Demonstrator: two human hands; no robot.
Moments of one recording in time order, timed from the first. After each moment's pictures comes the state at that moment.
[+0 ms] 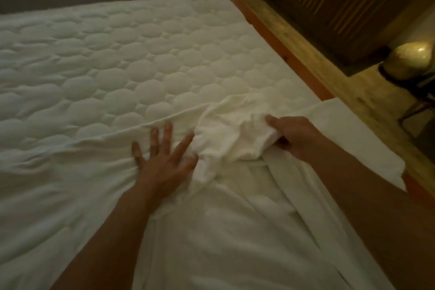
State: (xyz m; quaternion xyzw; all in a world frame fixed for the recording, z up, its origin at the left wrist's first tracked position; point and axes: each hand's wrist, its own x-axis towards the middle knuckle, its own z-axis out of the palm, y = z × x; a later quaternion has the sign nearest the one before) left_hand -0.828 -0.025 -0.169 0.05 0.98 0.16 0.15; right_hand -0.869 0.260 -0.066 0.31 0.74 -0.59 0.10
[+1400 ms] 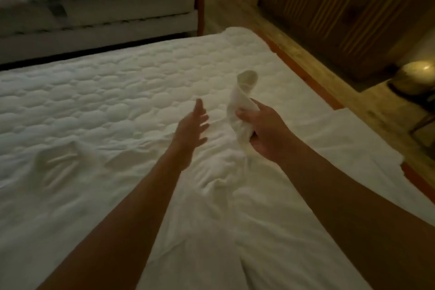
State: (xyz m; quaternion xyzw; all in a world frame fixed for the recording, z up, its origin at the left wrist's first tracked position) left_hand -0.788 -0.114 -0.003 -0.16 0.64 0.74 0.14; right_hand -0.771 0.046 0.062 0.14 0.63 -0.76 0.11
